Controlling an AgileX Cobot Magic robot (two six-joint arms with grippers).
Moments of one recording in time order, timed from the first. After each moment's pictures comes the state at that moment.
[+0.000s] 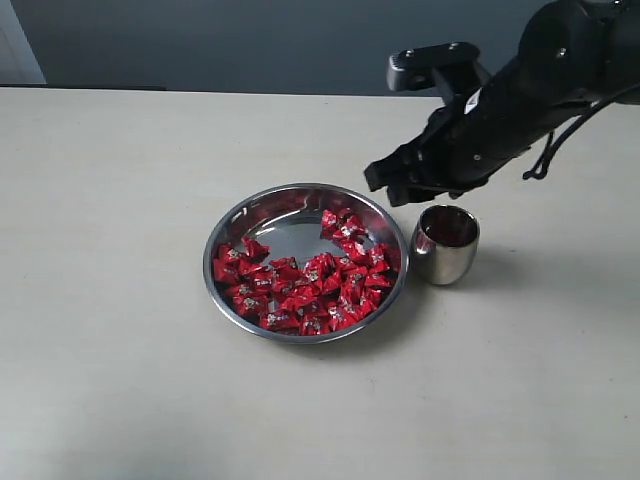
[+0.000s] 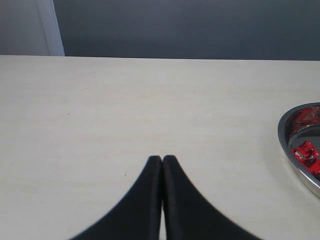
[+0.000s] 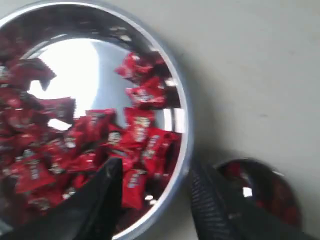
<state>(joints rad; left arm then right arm) 0.10 0.10 0.00 0.00 0.24 -0.06 0.44 1.70 -1.13 0.26 0.60 -0.20</state>
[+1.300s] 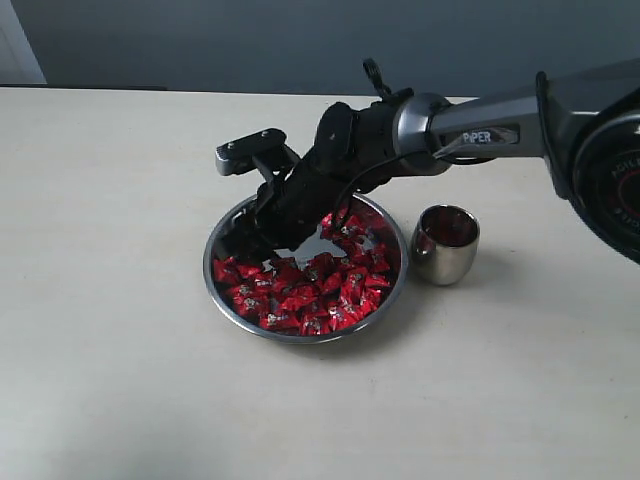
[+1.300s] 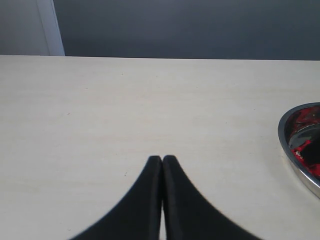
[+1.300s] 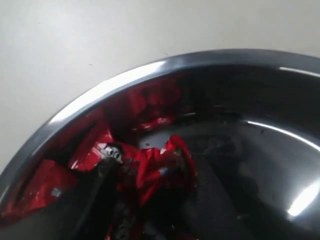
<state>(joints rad) 0.10 0.10 0.00 0.00 0.24 -0.06 0.66 2.24 -1.51 0.62 0.49 -0.57</state>
